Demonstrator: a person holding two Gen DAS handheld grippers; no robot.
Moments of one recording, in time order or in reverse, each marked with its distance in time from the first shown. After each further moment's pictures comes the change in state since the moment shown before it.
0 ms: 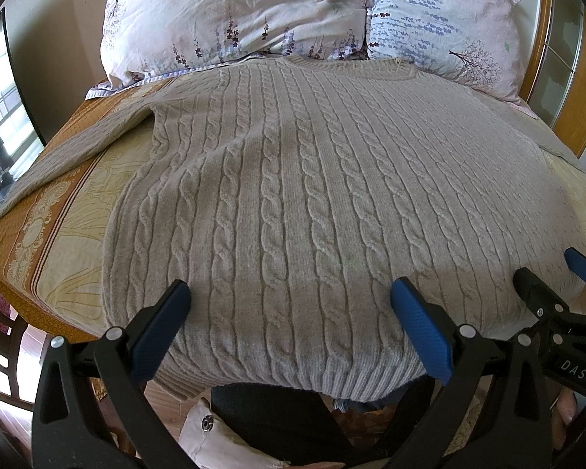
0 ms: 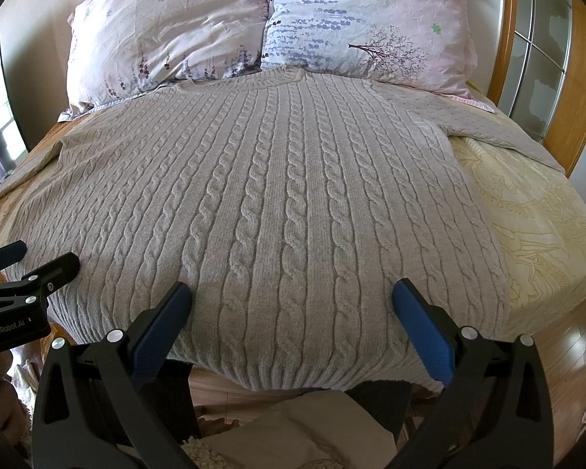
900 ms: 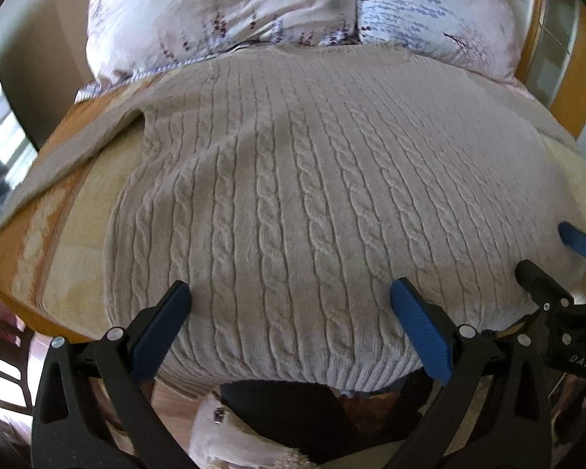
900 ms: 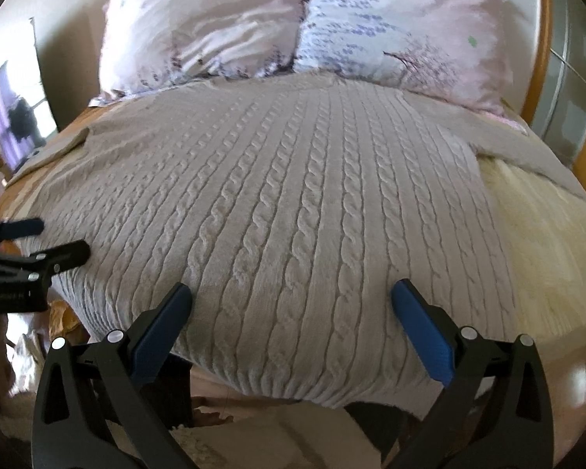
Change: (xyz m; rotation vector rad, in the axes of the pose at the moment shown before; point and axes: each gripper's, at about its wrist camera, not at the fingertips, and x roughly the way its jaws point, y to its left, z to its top) left arm 0.003 -0.004 0.011 0.074 0.058 0.003; right arm 0.006 -0.008 0.003 -0.123 -0.023 0.133
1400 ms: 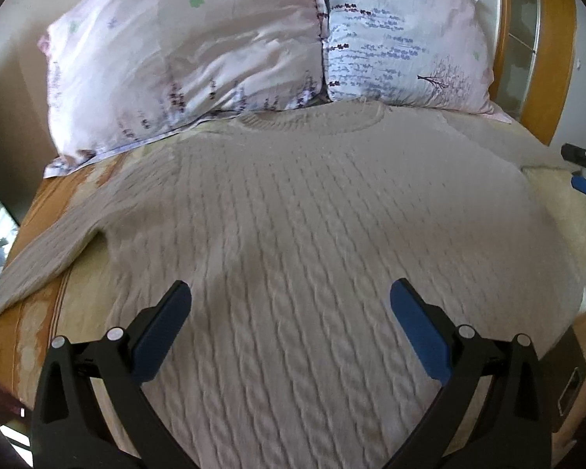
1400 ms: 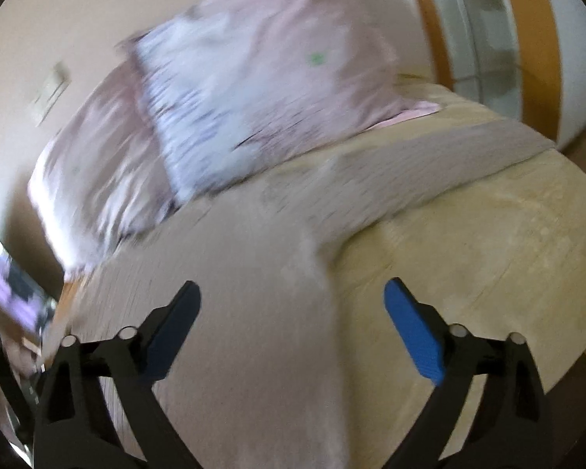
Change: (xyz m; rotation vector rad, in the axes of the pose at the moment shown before) left arm 0.010 -0.007 0.073 0.094 -0.148 -0.084; right arm -0.010 -0.193 0.086 0.578 -0.145 -0.022
